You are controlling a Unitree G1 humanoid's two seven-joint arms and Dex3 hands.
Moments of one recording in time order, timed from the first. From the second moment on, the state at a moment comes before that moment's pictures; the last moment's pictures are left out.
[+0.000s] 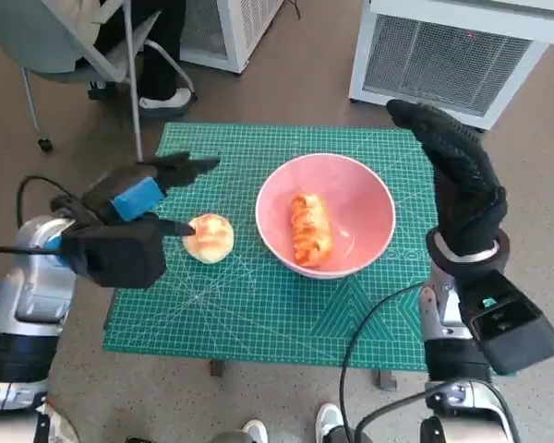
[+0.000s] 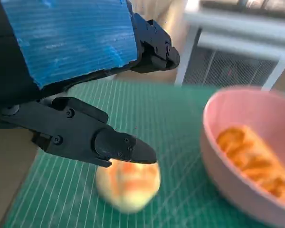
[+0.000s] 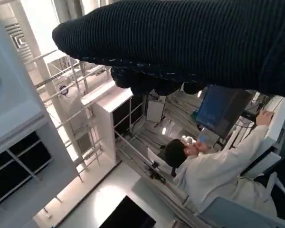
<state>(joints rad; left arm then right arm) -0.60 0.69 -0.16 0.28 0.36 -0.11 -0.59 -0.70 -0.15 -0.11 0.58 0.26 -1.02 0.41</state>
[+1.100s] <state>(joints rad) -0.77 0.55 -0.38 0.74 0.50 -0.13 -0.54 -0.70 -0.15 -0.10 0.58 0.26 -1.03 0.42</state>
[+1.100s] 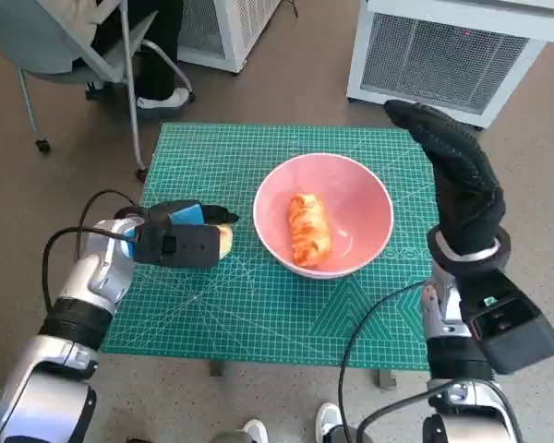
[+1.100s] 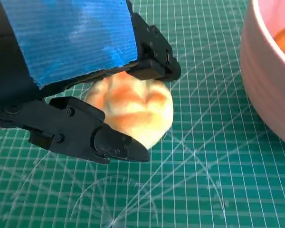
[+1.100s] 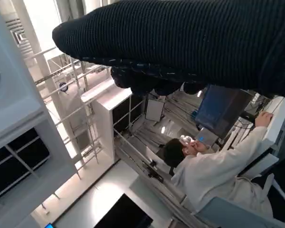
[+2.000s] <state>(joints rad) -0.73 0.62 -0.13 0.12 0.38 -0.13 -0.49 -0.68 -0.16 -0.10 0.53 0.25 -1.00 0.42</state>
